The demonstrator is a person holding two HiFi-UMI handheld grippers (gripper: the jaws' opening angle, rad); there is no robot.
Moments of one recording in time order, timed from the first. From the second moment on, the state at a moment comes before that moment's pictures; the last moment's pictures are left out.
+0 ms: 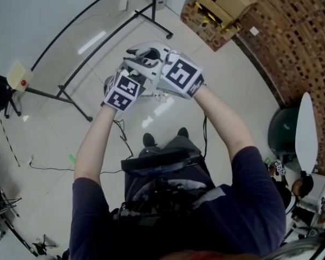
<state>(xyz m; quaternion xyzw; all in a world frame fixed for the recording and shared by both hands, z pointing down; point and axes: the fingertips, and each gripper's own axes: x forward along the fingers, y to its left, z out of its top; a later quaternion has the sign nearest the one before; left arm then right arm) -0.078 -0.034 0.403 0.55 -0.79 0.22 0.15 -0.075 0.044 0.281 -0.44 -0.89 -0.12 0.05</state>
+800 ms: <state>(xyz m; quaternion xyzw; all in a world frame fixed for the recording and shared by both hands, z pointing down) -0.142 0.026 0.386 0.45 -0.85 0.17 0.20 -0.139 0.091 0.258 -0.43 -0.90 -0.02 0.01</state>
